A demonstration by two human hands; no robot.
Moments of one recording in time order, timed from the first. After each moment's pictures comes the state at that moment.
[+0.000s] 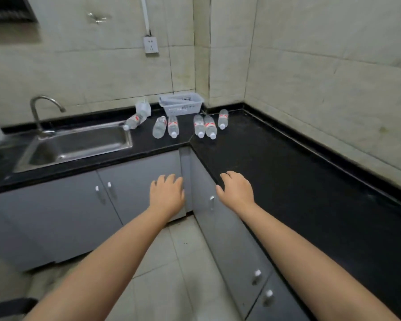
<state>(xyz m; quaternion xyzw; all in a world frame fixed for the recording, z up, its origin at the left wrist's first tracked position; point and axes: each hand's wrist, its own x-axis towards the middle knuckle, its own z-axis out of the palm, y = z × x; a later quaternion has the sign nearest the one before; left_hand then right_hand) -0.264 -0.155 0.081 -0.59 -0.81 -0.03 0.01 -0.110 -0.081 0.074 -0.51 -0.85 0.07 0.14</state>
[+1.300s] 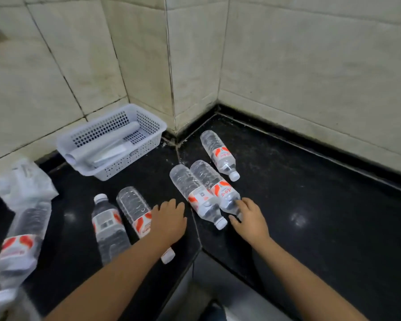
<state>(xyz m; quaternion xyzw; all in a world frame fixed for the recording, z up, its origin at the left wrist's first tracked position) -0.572 0.444 -0.014 -0.79 -0.59 0.09 -0.10 -0.374 0.408 -0.042 -0.76 -0.61 0.19 0.14</state>
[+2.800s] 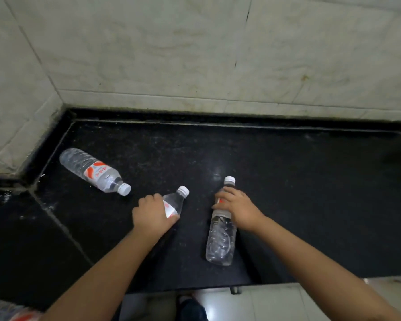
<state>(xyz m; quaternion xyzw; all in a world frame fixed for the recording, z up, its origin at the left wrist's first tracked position) -0.382 0.463 -0.030 -0.89 -0.45 0.06 -0.09 -0.224 0.315 -0.026 -0.81 -0.55 0.17 -0.01</state>
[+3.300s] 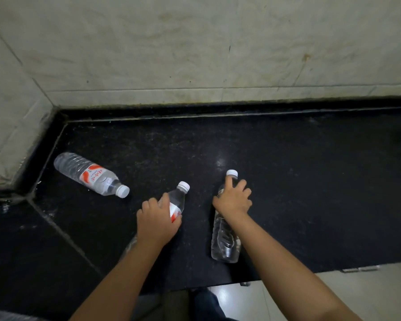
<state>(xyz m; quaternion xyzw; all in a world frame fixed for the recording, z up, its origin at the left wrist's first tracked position) -0.383 0.455 -0.049 -0.92 -0.39 0.01 -0.06 -0.243 0.362 -0.041 -0.96 -0.16 0.20 0.11</state>
